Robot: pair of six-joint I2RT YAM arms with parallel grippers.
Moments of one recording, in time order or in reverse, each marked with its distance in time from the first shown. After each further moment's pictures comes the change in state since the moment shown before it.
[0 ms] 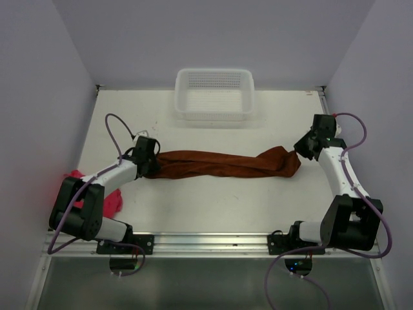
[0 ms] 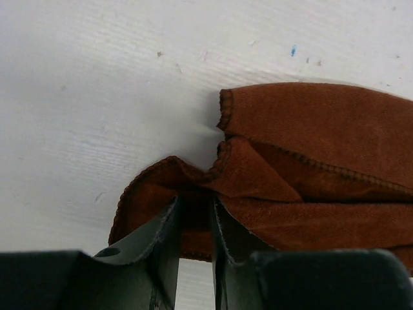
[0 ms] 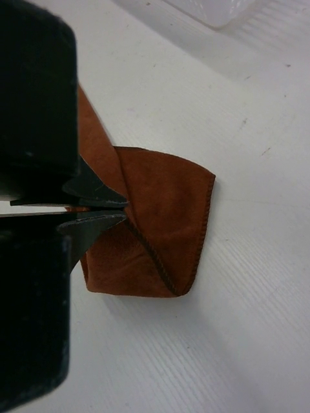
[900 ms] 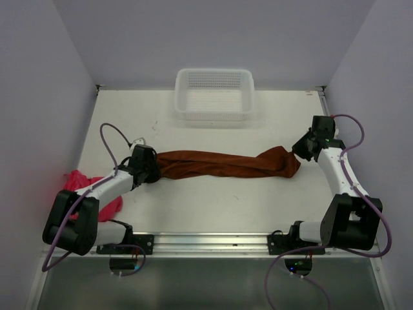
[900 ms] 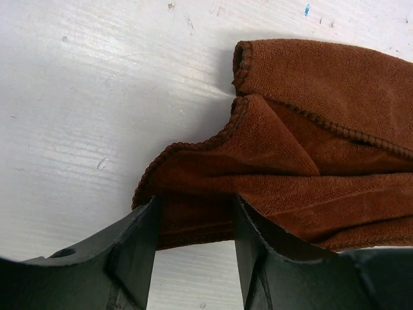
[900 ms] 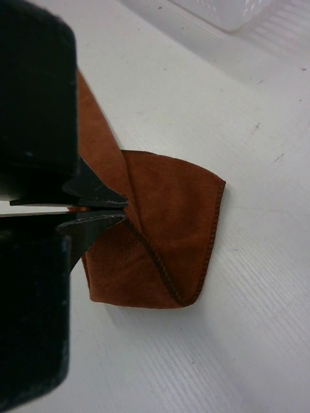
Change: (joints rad) left arm 0.000 -0.117 -0.141 0.039 0.022 -0.033; right arm 0.000 0.008 -0.026 0.021 -0.047 0.000
